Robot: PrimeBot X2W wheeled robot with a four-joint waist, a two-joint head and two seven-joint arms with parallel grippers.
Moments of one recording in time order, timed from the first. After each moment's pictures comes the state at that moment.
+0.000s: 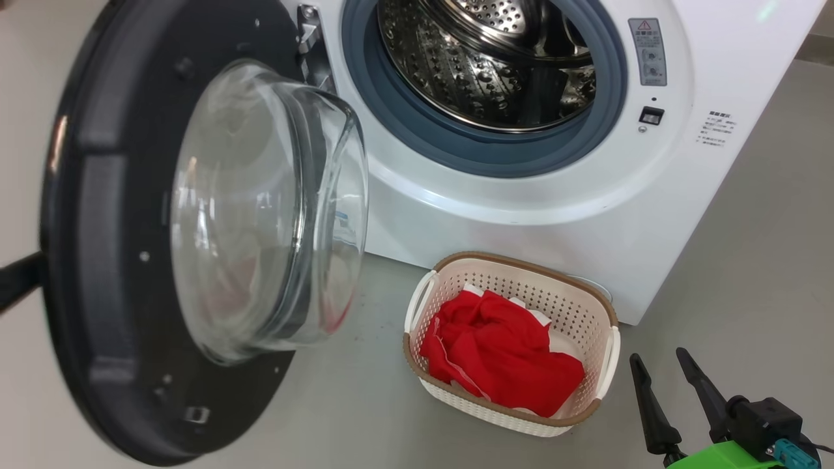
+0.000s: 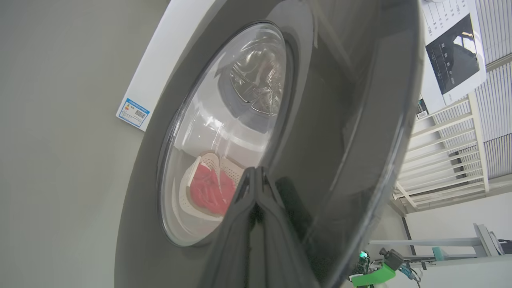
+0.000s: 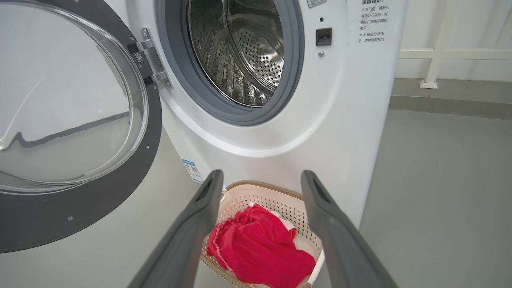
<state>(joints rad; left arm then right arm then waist) -0.51 0.63 0.06 0.31 -1.54 -0.12 0.89 0.06 -0.05 -0.01 0.26 0.29 0.13 -0.26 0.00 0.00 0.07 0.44</state>
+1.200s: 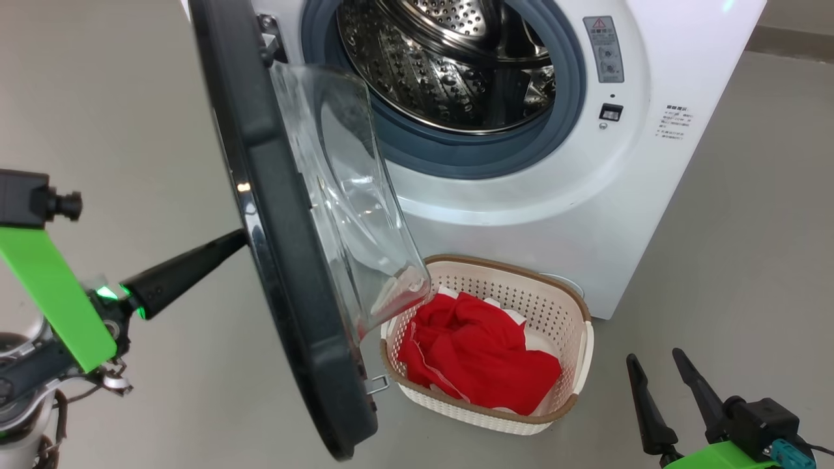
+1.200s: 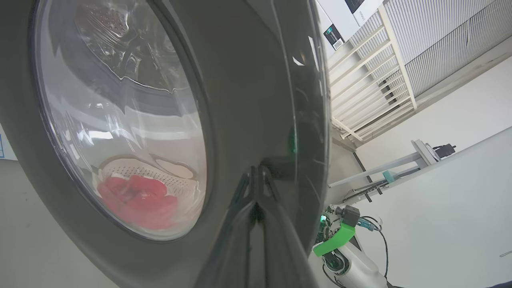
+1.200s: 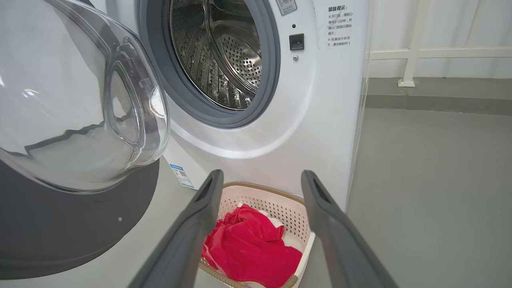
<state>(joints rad) -0.49 0.49 -0.10 0.01 -1.52 -0.12 0.77 0.06 -0.05 -0.01 0.26 0.30 0.13 -0.26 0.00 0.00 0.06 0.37</state>
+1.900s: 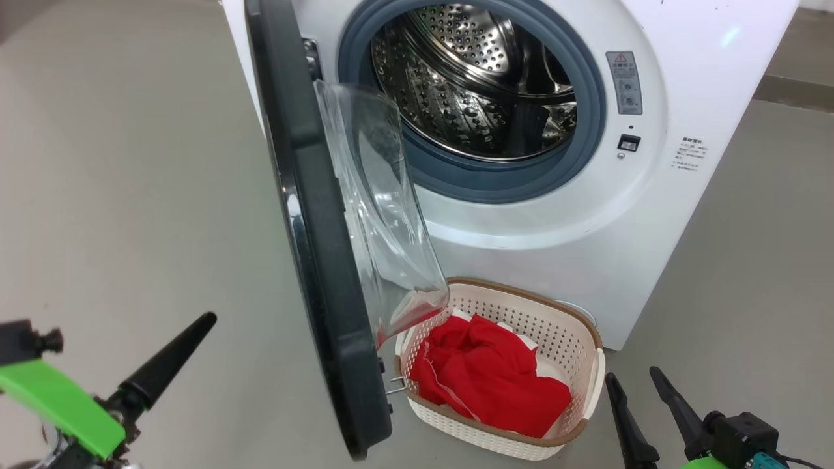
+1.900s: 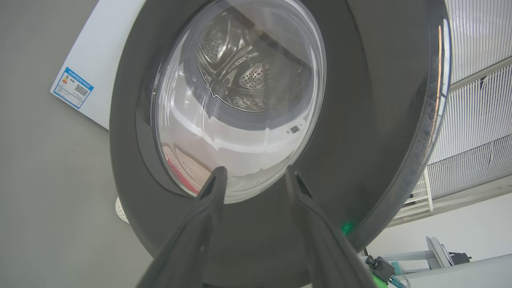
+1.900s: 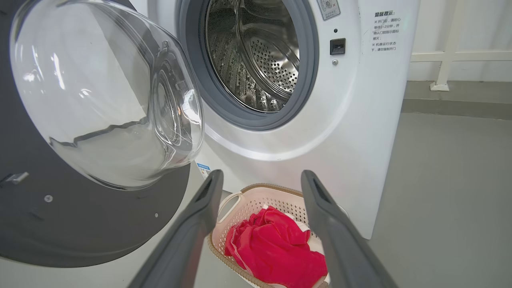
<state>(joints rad) -0.19 0.46 -0.06 0.11 -1.51 -0.12 0.47 0.09 -0.04 0.05 0.27 0.34 0.13 -0.26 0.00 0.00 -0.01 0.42</state>
